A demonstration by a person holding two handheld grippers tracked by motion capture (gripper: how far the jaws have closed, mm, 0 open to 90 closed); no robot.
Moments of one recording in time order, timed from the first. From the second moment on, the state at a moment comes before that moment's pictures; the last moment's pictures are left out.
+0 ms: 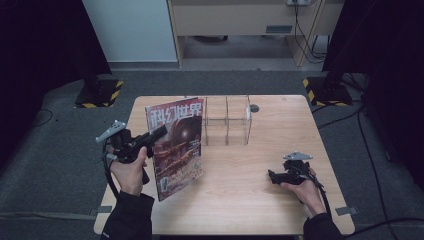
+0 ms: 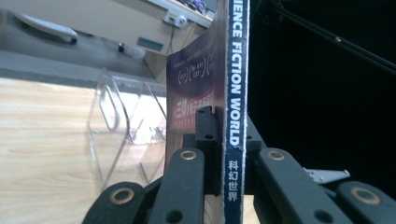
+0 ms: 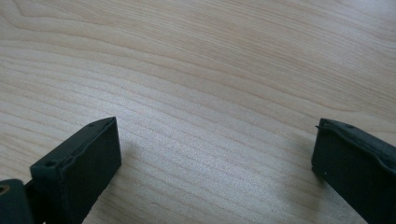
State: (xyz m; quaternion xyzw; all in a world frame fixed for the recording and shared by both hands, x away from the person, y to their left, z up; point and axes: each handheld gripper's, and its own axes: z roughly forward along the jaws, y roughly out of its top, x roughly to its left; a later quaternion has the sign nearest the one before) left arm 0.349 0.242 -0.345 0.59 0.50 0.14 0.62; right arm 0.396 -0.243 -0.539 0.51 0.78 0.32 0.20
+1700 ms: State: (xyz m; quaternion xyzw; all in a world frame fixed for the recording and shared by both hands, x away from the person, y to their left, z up) left arm 0.452 0.209 -0.385 0.56 0.51 0.26 0.60; right arm 0.396 -0.239 -0.540 0.51 0.77 0.32 0.21
